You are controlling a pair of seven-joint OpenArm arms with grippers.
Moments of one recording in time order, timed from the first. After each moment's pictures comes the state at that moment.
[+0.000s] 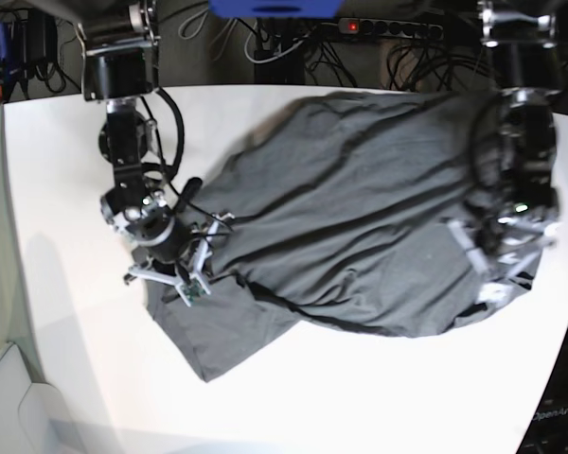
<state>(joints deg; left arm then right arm) -7.5 -18.0 -4.0 93.2 -7.0 -12.4 62.5 8.2 3.5 -1.7 80.7 -13.8 27.6 -27.4</state>
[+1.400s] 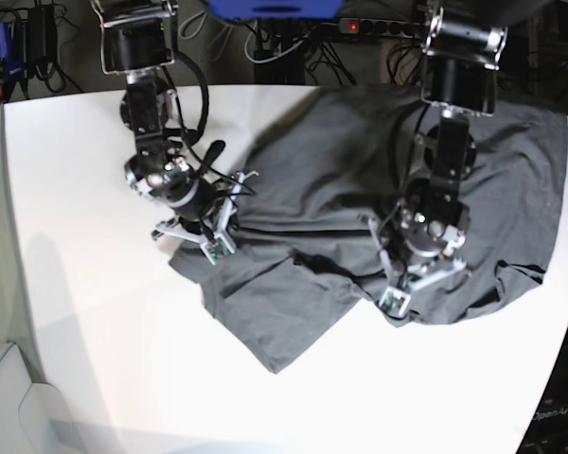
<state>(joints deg) -12.2 -7.6 7.3 84.0 9.3 -12.8 54.6 2.1 -0.1 -2.5 78.3 -12.0 28.1 -29.9</state>
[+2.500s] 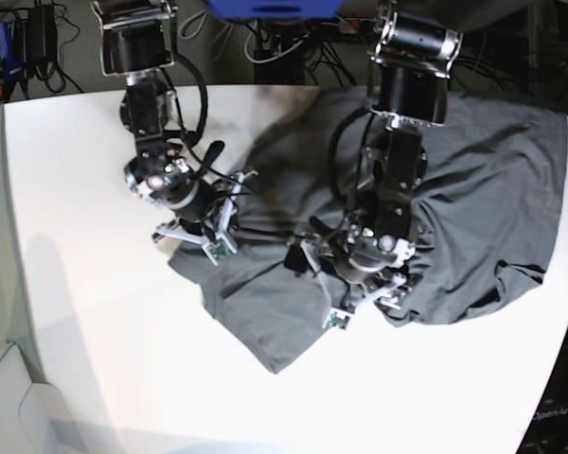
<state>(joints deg) -14.7 2.9 8.8 80.6 6.7 -12.2 48.4 2.5 0.0 -3.0 78.4 -12.7 29.6 -30.4</state>
